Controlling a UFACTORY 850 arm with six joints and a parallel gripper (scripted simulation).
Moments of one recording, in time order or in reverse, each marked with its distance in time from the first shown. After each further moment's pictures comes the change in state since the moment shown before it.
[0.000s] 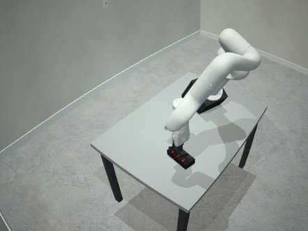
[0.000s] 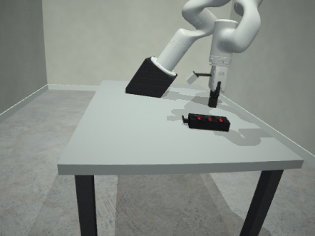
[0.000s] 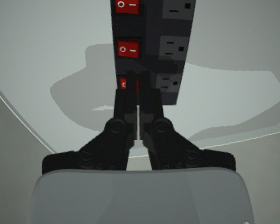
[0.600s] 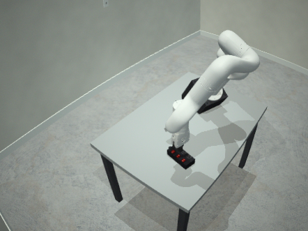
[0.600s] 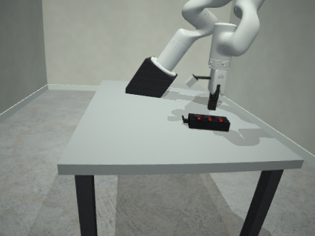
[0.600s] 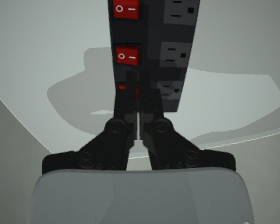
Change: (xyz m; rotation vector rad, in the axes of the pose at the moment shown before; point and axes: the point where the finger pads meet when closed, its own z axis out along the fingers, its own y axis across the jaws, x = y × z) arm 0.000 0.001 0.012 0.000 -0.001 0.000
